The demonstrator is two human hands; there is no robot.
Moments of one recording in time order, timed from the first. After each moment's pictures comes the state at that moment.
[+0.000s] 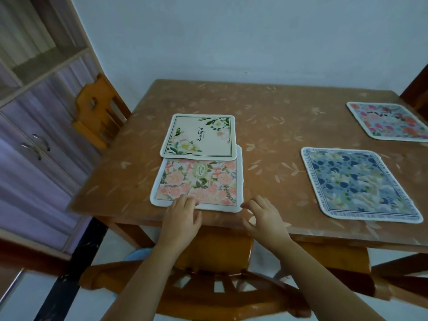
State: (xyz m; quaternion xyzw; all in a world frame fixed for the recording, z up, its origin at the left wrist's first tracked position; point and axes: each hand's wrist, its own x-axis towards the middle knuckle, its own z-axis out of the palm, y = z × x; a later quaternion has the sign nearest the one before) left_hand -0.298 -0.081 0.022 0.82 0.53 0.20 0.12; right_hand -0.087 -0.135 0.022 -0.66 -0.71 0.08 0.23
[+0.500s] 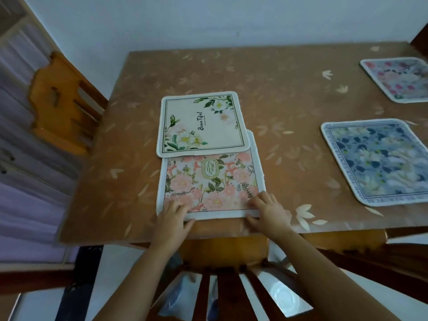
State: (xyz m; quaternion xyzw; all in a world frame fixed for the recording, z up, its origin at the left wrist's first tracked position) left_hand -0.363 0.023 -0.049 0.85 0.50 0.08 0.17; right_hand -0.117 -0.053 -0.051 -0.76 -0.62 0.18 0.12
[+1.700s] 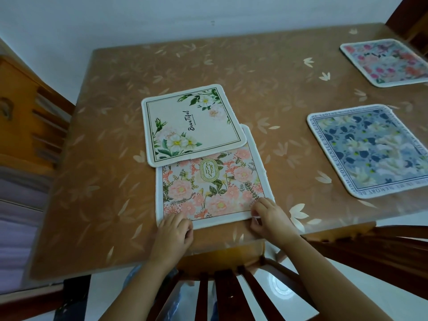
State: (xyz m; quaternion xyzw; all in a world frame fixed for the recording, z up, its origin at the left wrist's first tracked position) left_hand -0.341 0.033 -0.062 0.91 0.37 0.10 0.17; right_hand -0.094 -0.058 -0.054 -0.73 -0.64 0.15 0.17
